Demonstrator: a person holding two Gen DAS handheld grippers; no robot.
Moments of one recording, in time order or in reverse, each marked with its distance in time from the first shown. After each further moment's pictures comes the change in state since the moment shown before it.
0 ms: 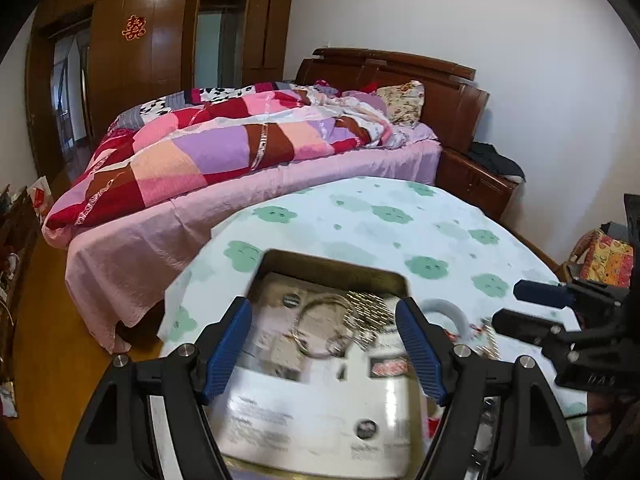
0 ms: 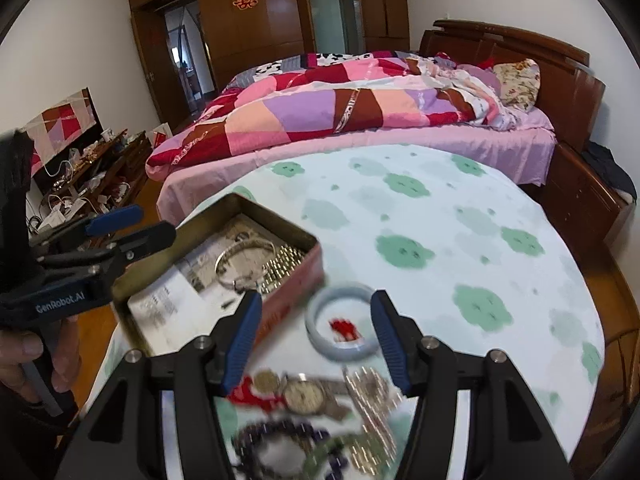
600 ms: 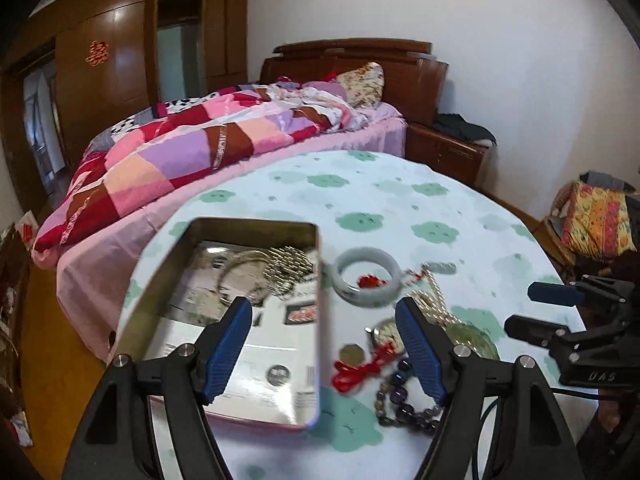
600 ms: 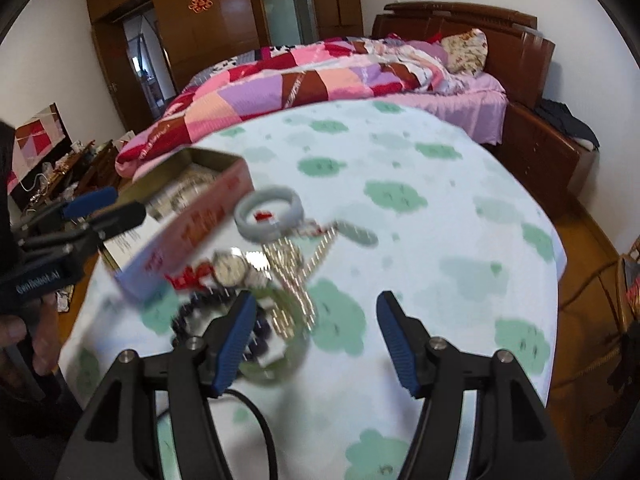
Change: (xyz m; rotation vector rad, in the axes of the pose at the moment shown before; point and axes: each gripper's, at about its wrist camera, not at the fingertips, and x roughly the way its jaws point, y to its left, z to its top) left arm -0.012 -0.075 -0.045 0.149 0.022 -0.032; right arm -0.032 -0.043 -0.088 0.107 0.033 -0.105
